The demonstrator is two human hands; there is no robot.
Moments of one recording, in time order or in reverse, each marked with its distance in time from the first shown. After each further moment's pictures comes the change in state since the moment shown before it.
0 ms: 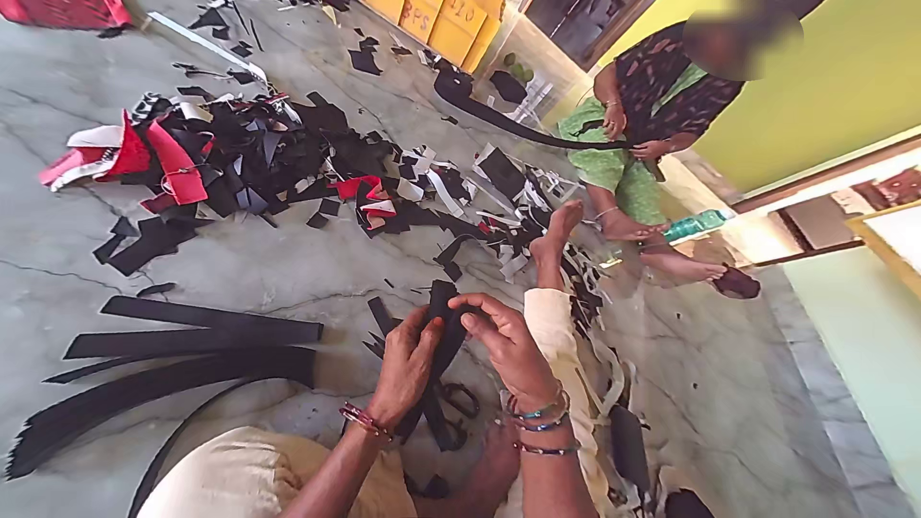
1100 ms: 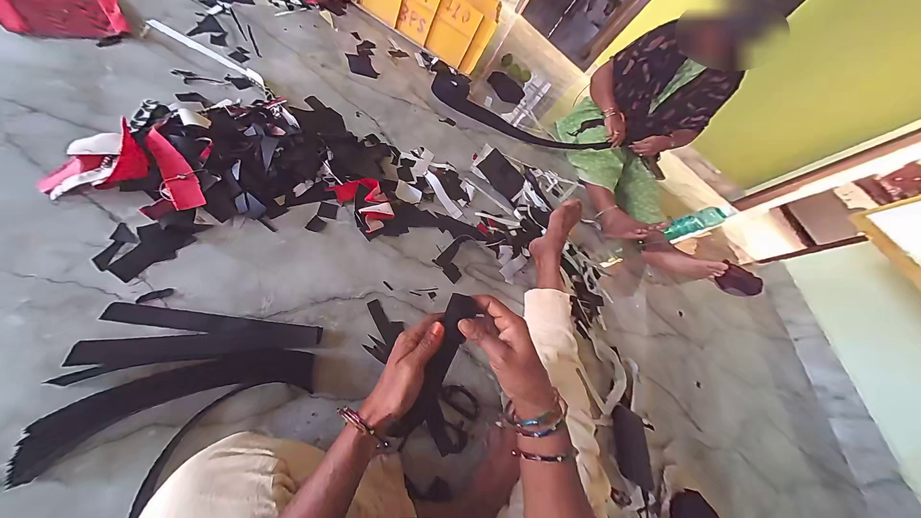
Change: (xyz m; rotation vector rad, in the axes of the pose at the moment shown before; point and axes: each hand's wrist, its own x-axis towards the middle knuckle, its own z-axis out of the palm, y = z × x) left_hand 0.000 0.004 -0.007 -0.237 -0.241 -0.077; right_hand -0.008 0.009 0.002 0.043 0.105 0.023
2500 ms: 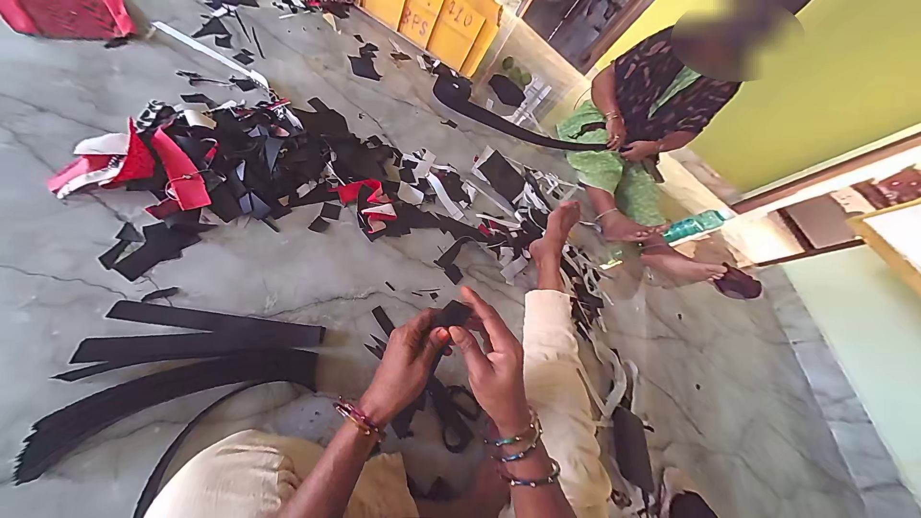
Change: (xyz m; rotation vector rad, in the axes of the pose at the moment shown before) left_hand 0.004 0.000 -0.009 0.278 0.004 0.200; right_hand -0.012 0.005 0.030 -0.218 0.175 -0.309
